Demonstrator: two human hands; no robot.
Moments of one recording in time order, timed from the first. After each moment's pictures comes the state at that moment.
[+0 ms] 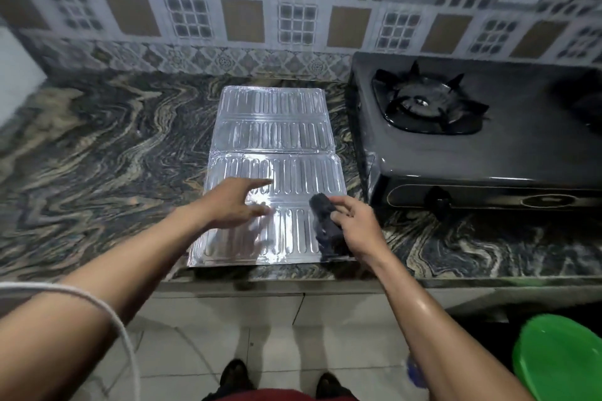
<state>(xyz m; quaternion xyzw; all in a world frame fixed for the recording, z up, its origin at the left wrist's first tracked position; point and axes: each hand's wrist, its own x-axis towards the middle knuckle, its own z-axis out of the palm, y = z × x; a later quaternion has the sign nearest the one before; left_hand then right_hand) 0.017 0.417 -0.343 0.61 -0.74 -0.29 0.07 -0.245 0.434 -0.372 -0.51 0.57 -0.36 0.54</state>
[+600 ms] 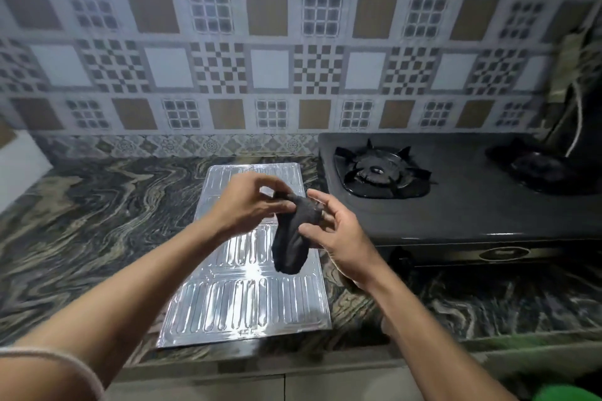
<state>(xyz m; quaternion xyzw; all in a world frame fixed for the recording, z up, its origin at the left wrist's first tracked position) -0.076 0.397 -0.208 0.52 -0.70 -0.33 0.36 -0.275 0.422 -0.255 -0.58 0.40 -0.43 0.56</state>
